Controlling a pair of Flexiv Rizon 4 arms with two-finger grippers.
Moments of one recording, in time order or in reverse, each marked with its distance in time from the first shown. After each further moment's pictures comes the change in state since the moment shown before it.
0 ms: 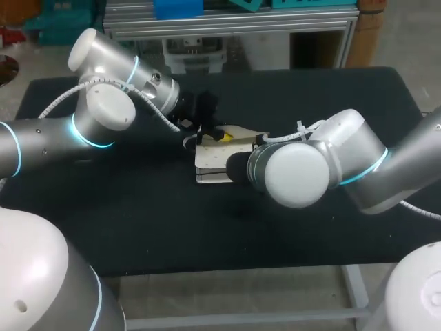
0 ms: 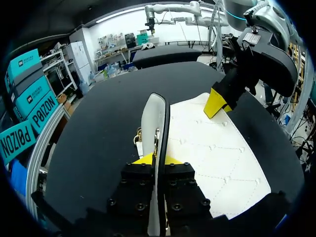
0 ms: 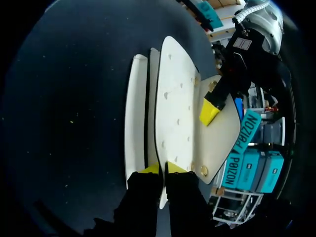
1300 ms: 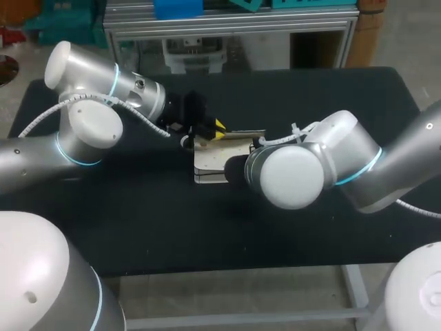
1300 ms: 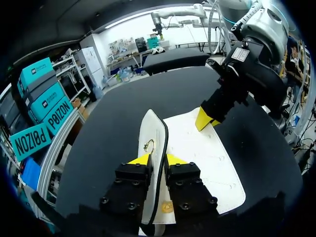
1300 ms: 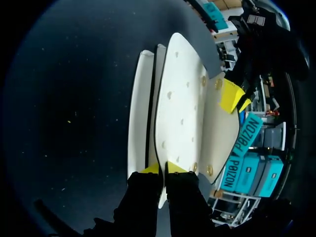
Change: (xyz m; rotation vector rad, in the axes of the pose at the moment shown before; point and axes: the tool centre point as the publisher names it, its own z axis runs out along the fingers) left arm 0.010 -0.013 -0.038 0.015 -0.134 0.005; right arm 0.005 0.002 0.010 0.005 0.005 -0.040
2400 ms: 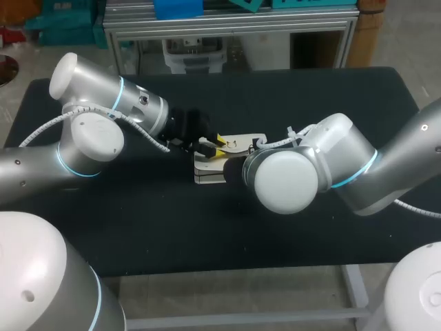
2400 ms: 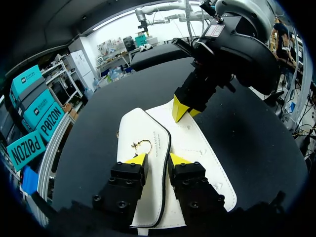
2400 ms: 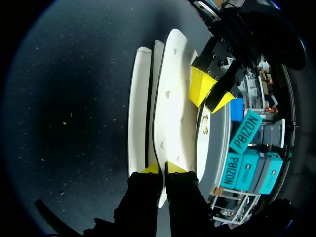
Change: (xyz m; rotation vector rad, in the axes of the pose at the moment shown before) left arm 0.034 0.014 0.013 -0.023 0.042 0.087; right arm 0.001 -0.001 0.004 0.023 -0.015 0.016
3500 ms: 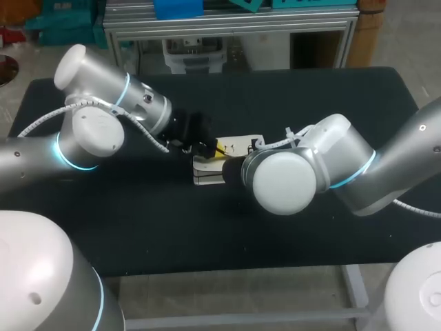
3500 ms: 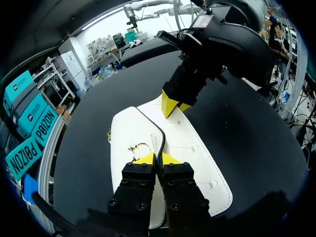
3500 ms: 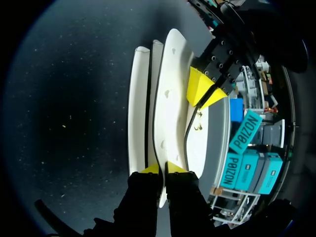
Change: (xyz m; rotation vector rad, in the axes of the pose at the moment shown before) left arm 0.015 0.007 0.004 -0.054 0.081 0.061; right arm 0.000 0.002 0.001 0.001 -0.003 0.000
